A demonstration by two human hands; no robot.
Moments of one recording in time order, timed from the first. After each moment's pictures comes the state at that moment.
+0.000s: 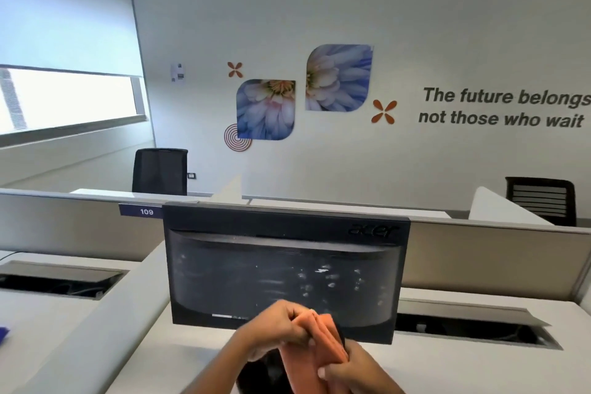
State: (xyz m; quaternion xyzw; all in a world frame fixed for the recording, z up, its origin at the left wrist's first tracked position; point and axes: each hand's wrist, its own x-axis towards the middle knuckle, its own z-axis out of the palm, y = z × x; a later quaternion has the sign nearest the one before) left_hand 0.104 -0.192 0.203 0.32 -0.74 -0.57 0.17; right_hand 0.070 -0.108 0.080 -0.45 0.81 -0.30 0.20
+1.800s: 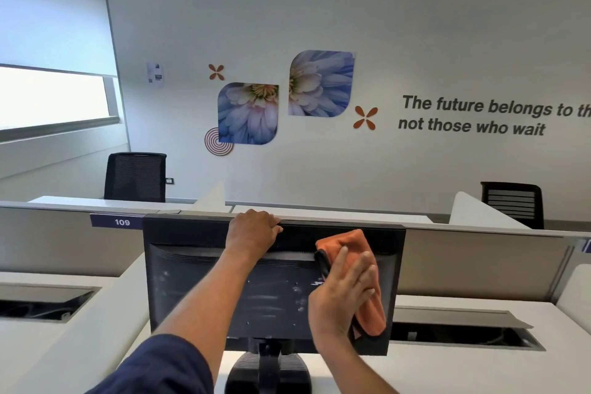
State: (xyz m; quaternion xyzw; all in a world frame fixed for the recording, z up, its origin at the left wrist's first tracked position) left_hand 0.097 -0.323 0.308 0.53 -0.82 0.13 0.17; right_hand -0.031 -0.225 0.192 -0.41 0.82 -0.38 -0.14
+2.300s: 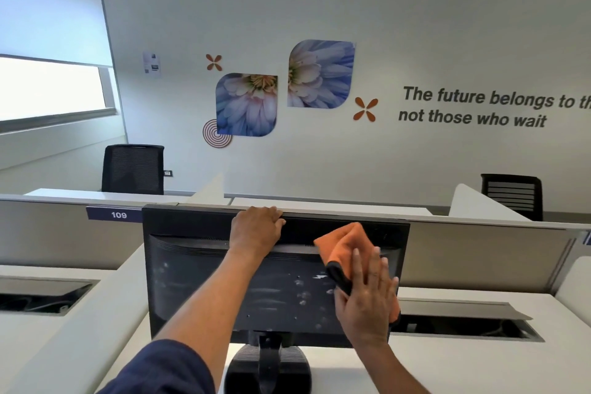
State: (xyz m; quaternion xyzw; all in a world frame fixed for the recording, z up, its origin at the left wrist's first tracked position) left_hand 0.087 -0.320 0.295 0.54 -0.80 0.08 0.25; right_hand -0.106 -0.202 0.149 -0.52 0.75 -0.34 -0.24
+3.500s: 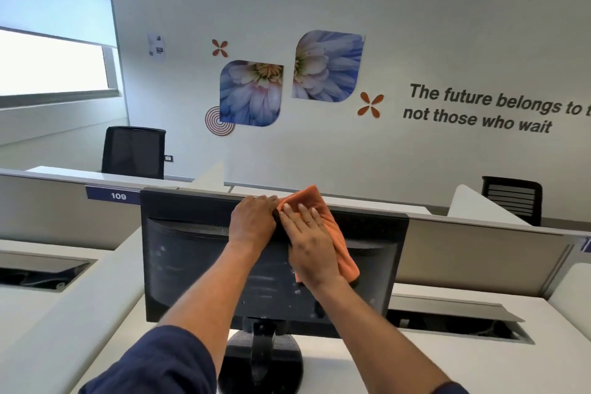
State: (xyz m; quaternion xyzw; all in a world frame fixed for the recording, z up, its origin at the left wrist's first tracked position) left_hand 0.089 -0.318 0.286 0.52 -0.80 0.09 0.31; right_hand -0.040 -0.256 0.239 -0.71 0.56 -0.34 -0.26
